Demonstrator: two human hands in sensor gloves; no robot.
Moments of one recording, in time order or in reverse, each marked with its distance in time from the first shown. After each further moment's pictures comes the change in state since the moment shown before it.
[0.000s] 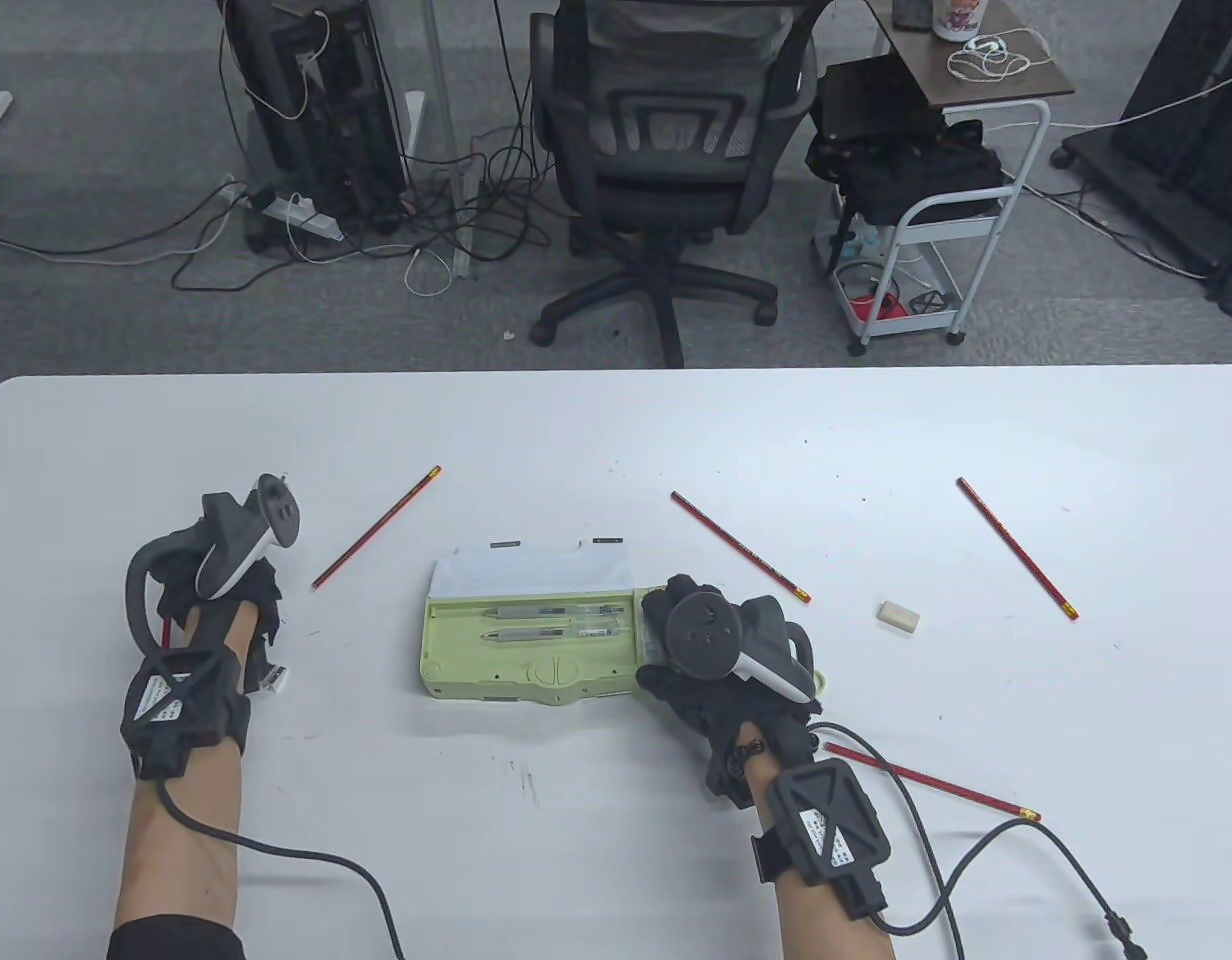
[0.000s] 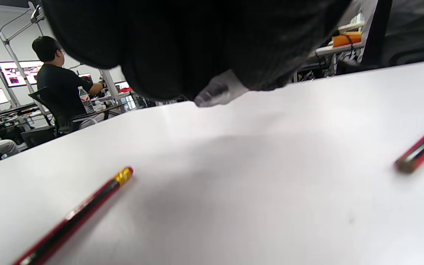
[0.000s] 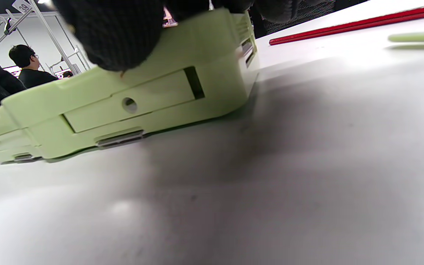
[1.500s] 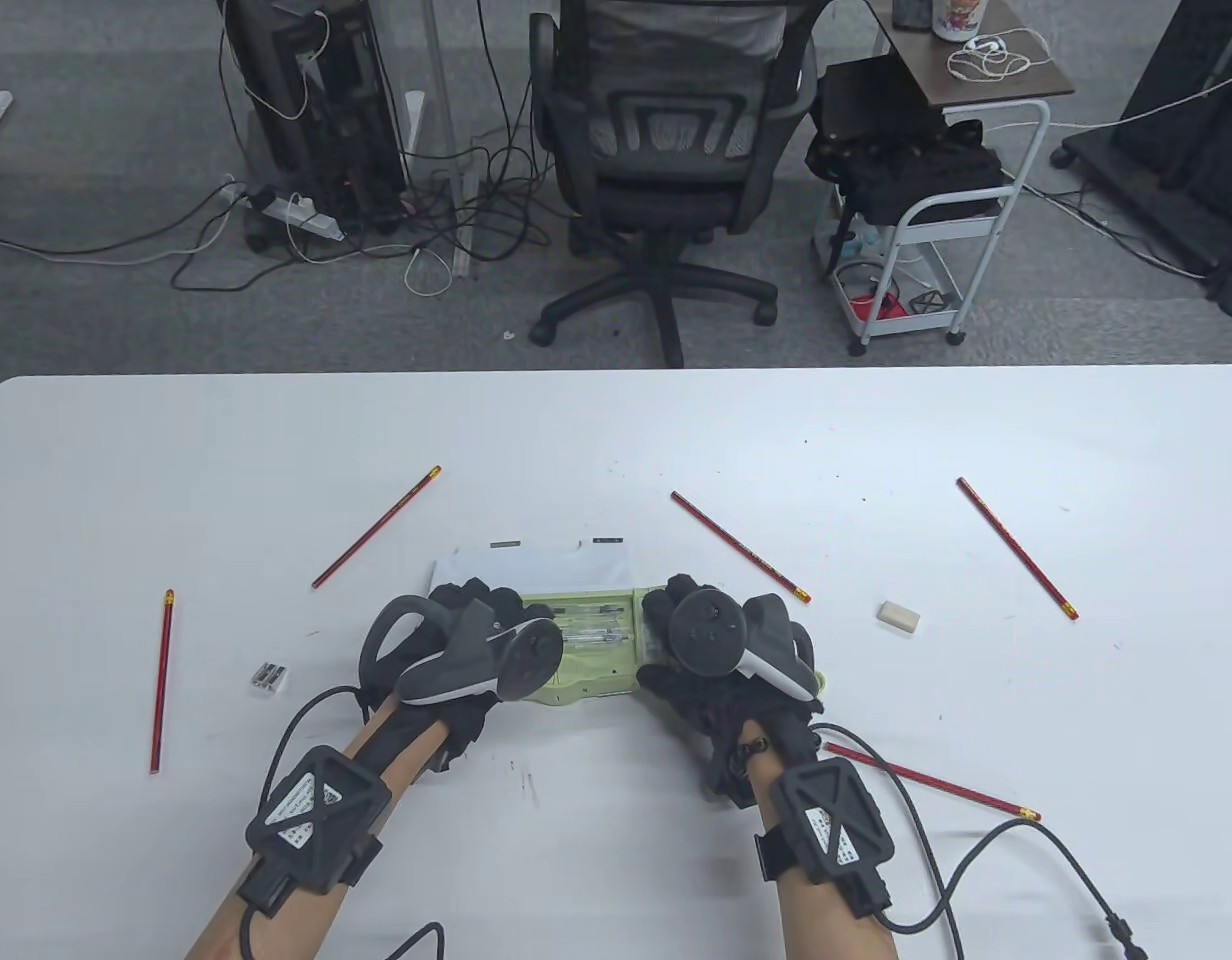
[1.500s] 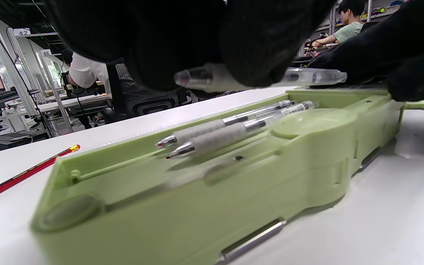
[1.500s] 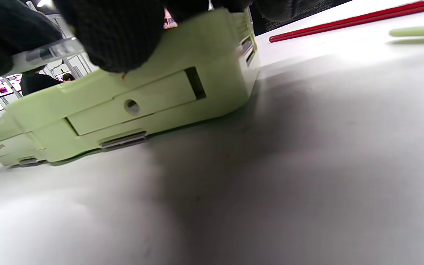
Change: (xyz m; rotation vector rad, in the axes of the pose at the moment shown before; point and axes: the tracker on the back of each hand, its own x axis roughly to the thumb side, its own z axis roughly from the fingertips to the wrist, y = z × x) left_hand 0.164 0.038 0.182 0.172 -0.873 -0.038; right_hand -0.002 -0.002 0.000 0.009 0.000 -0.026
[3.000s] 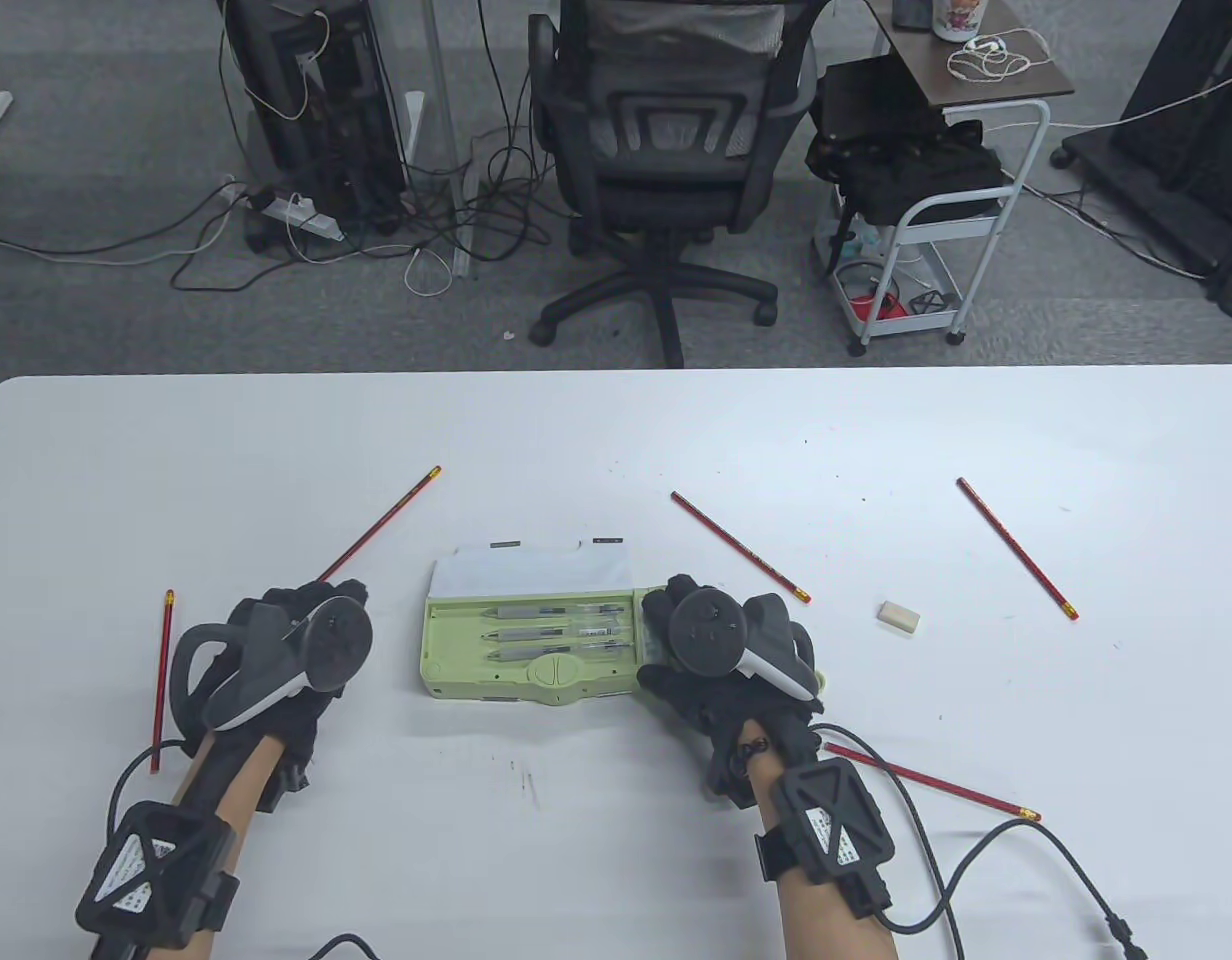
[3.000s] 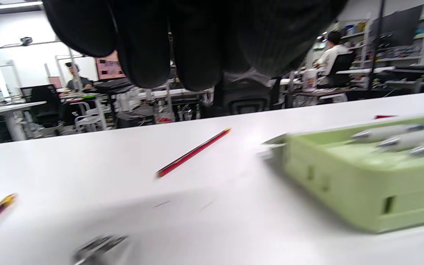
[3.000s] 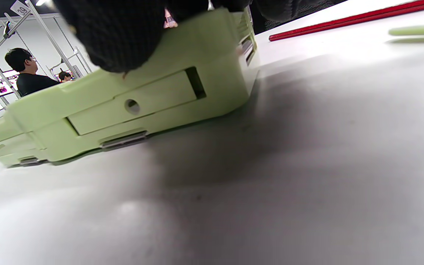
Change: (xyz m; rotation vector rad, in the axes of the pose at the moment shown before) left_hand -0.129 -0.014 0.089 -0.032 0.396 0.090; right_hand 0.000 0.001 0.000 0.006 0.002 -0.003
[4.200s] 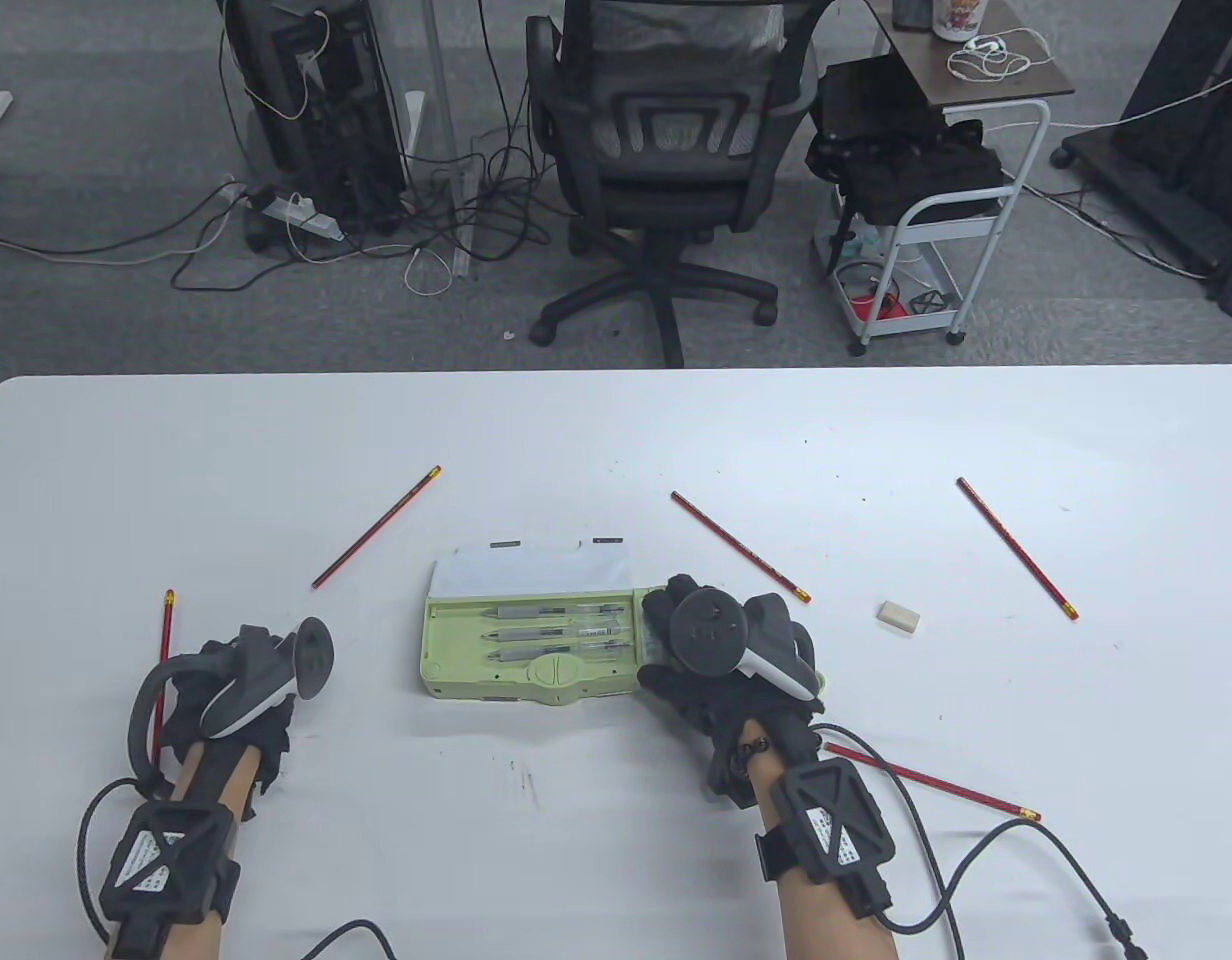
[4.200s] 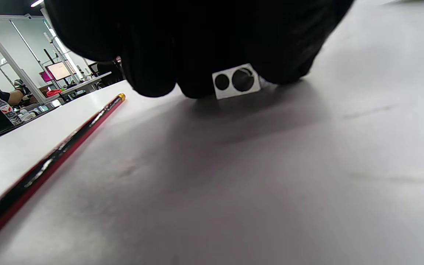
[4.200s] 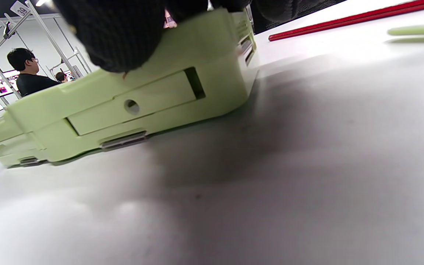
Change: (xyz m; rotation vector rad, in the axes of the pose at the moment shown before) left_hand -0.031 -0.082 -0.018 -0.214 0.195 -0.199; right_hand 0.000 0.000 0.000 0.000 0.000 -0.001
